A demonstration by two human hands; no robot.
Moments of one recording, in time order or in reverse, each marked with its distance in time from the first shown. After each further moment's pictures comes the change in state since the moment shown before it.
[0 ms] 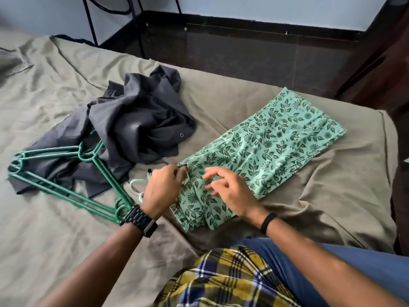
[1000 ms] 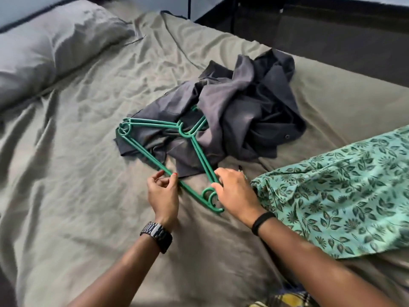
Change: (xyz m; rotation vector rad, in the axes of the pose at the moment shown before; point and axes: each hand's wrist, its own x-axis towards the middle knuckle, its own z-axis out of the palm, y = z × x) left_hand -0.026 -0.178 -0.037 -0.811 0.727 -0.709; right_hand 0.088 -0.056 0.175 -0.579 -0.173 -0.162
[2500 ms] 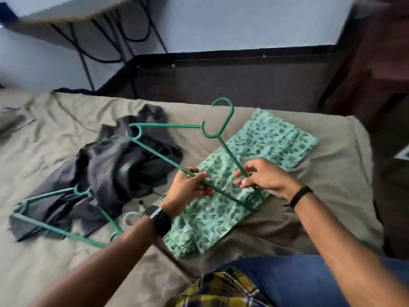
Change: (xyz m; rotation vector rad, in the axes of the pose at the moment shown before) left_hand -0.188 0.105 0.164 -0.061 -1.141 -0.178; right_hand -0.135 0.177 -0.202 0.793 0.155 0.468
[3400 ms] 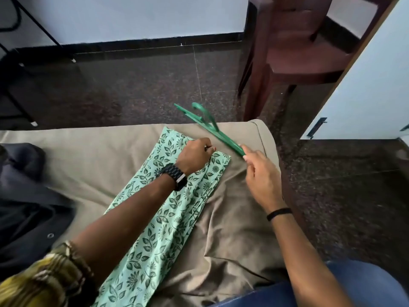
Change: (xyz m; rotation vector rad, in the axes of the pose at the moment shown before) left_hand 0.168 0.011 0.261 1.223 -0.390 0.512; right_hand -0.016 0.070 -0.180 -0.696 0.954 -0.306
